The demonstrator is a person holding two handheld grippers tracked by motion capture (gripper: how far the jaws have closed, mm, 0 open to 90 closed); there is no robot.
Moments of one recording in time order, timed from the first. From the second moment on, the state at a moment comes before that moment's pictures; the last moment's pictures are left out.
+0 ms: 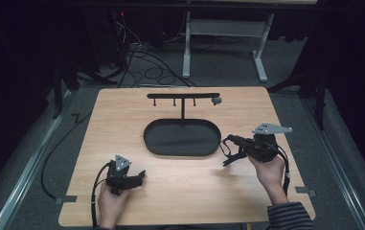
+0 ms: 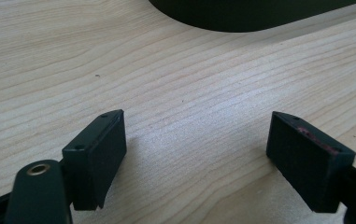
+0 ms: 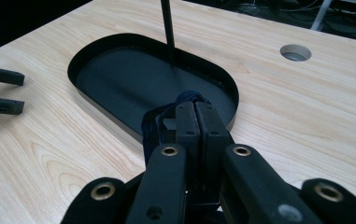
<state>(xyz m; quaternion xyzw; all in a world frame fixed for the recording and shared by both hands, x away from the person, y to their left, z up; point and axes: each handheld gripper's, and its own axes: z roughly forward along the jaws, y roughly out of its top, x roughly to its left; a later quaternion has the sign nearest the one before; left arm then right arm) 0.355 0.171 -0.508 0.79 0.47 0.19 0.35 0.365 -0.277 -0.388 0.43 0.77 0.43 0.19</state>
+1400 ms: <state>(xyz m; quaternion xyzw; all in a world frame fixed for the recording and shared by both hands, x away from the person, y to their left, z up) 0.355 0.171 -0.508 0.79 0.47 0.19 0.35 0.395 -0.254 -0.342 0.40 0.77 0.45 0.21</state>
